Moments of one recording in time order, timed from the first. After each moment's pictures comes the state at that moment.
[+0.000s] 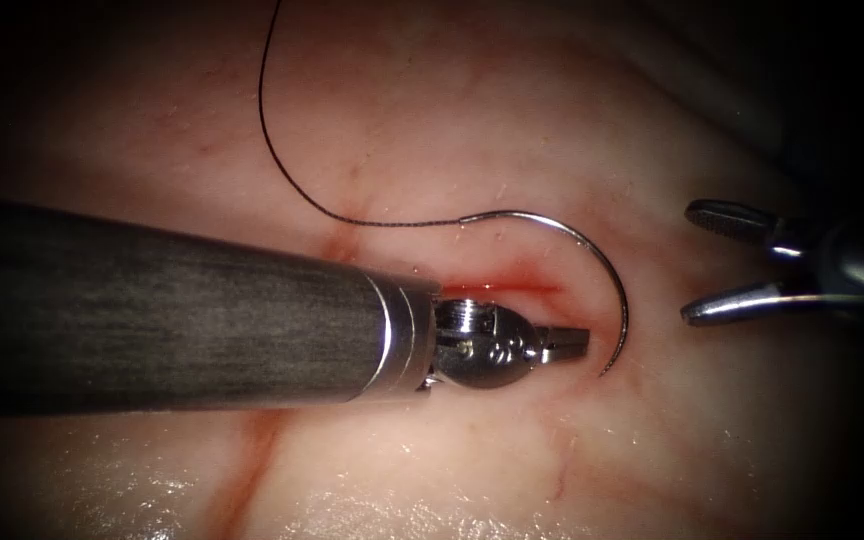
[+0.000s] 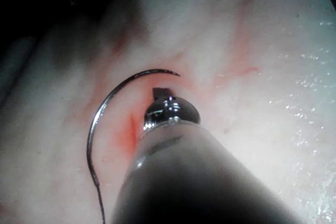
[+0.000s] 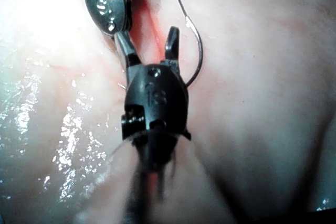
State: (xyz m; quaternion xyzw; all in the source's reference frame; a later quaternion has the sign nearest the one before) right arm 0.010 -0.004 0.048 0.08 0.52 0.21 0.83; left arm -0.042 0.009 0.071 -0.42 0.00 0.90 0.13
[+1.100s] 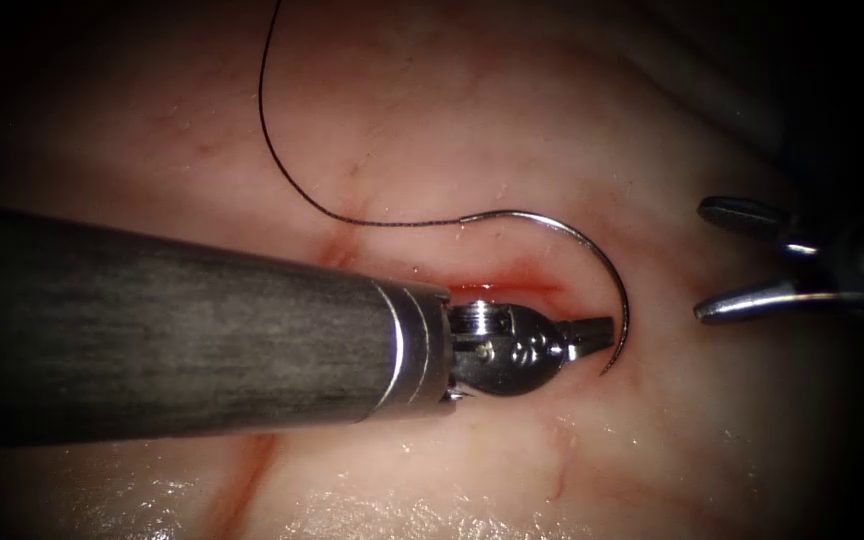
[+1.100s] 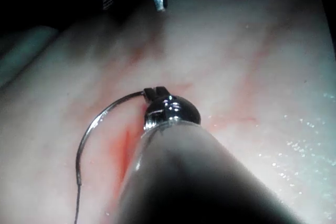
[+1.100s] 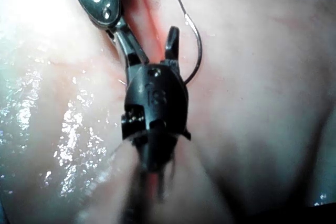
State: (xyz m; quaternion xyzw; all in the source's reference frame) right arm 0.009 -0.003 0.047 0.09 0.52 0.21 0.82; left arm -0.044 0.010 0.067 -0.38 0.02 0.86 0.33
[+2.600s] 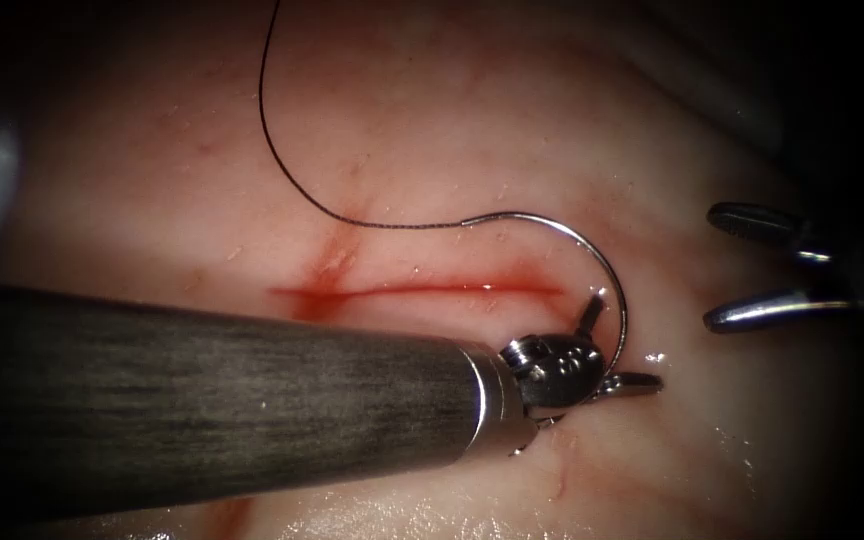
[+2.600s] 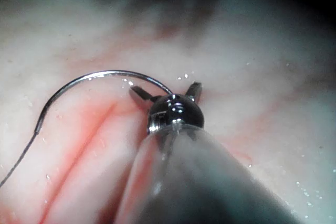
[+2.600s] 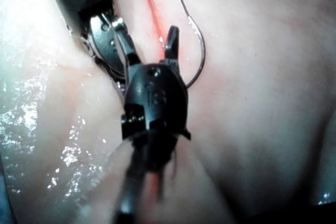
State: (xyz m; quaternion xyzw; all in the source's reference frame) right arm 0.009 -0.004 0.046 0.09 0.52 0.21 0.82; left arm -0.047 0.007 0.074 -0.38 -0.08 0.79 0.48
